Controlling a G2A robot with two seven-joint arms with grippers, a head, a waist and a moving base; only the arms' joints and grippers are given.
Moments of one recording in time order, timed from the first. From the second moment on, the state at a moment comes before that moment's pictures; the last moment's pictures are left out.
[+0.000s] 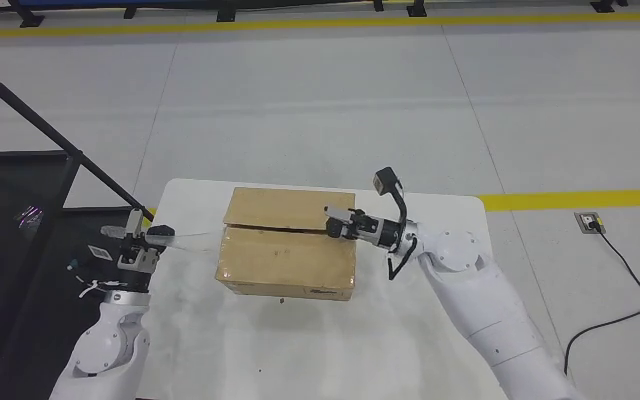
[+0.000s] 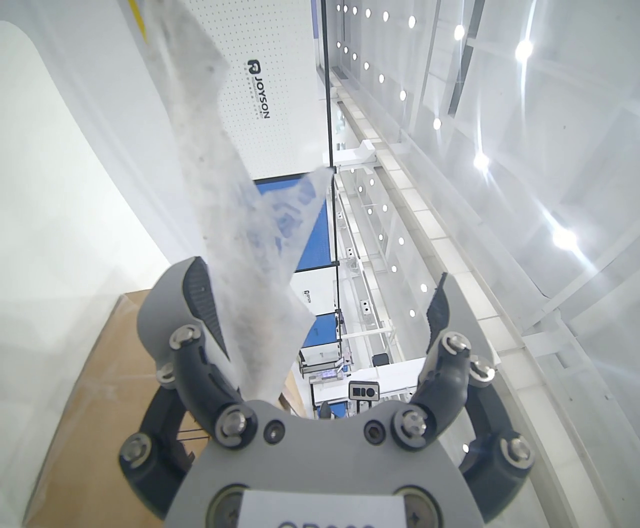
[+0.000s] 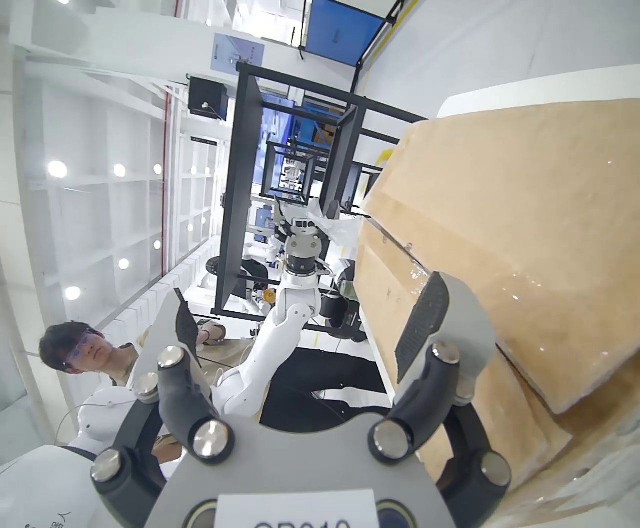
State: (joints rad) left arm 1.19 -1.10 -1.58 -1.38 -0.42 -0.43 -0.17; right arm -0.57 -1.34 1.05 -1.03 0.33 -0.38 0.90
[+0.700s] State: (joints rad) left arm 1.16 -1.12 -1.53 -1.26 -0.39 -0.29 -0.10; right arm -0.50 -1.37 0.96 -0.93 0.25 -0.22 0.90
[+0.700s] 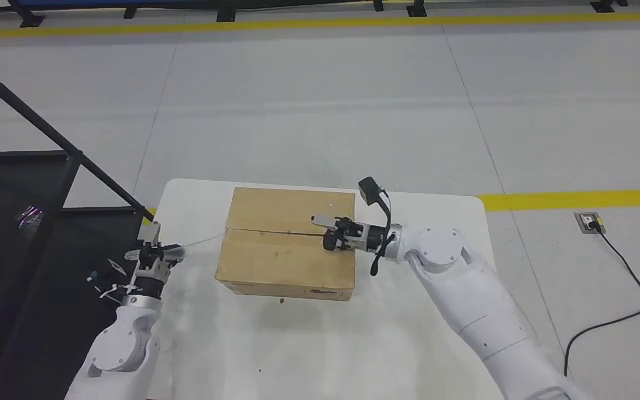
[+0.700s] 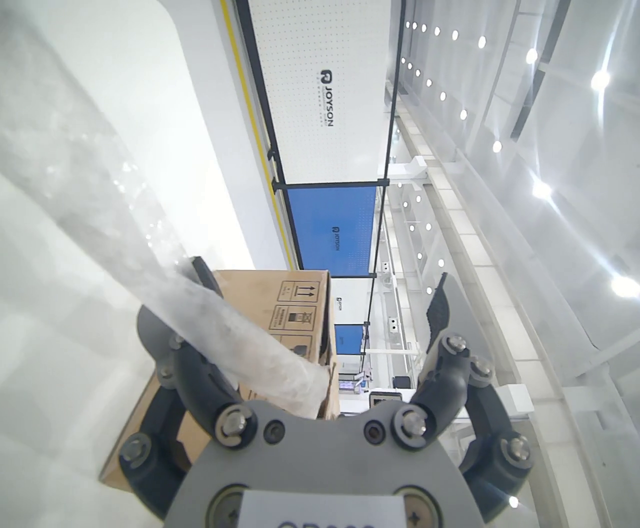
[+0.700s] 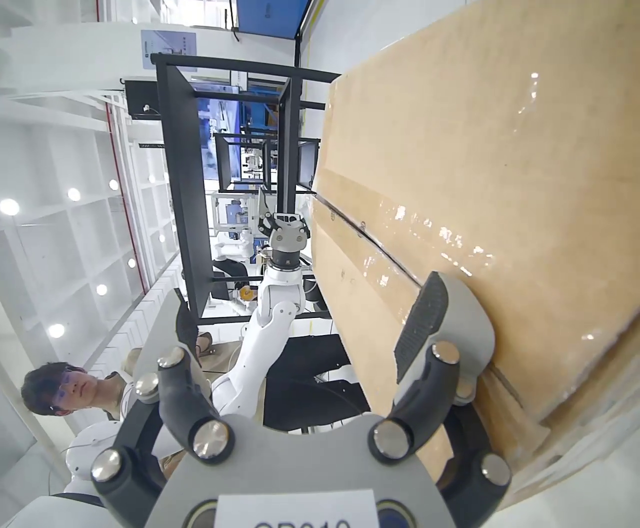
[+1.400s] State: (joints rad) left arm 1.14 -1.14 -1.52 -1.20 -0.34 -0.23 -0.12; right arm -0.48 -1.39 0.95 -0.87 0.25 -0.24 0.91
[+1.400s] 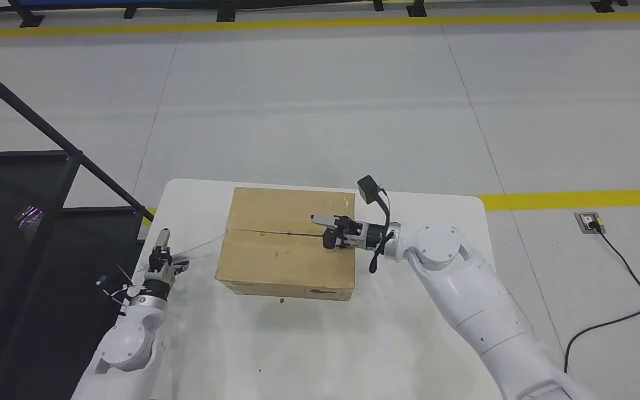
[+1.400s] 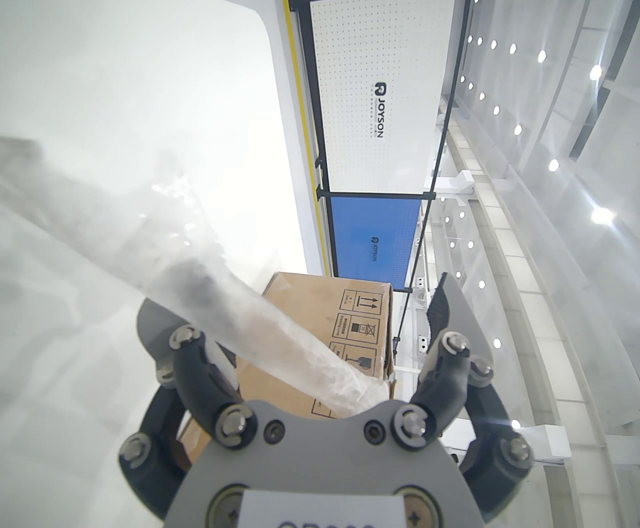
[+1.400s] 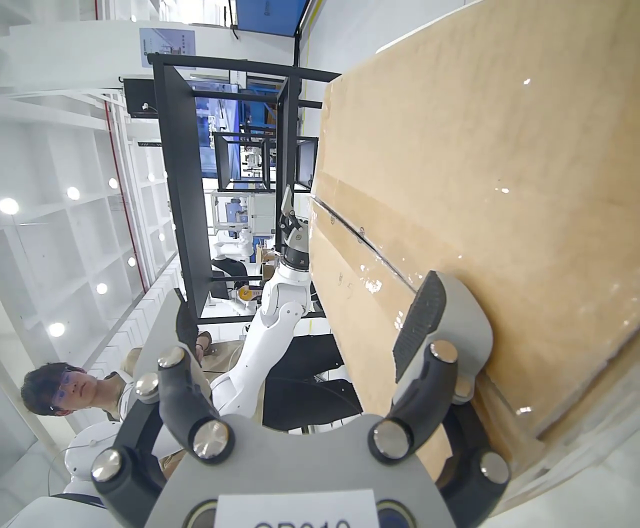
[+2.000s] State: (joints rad) left arm 1.17 -1.15 -1.48 -1.23 -0.28 -0.21 -0.25; right arm -0.47 -1.40 0.95 -0.87 0.25 -0.25 0.92
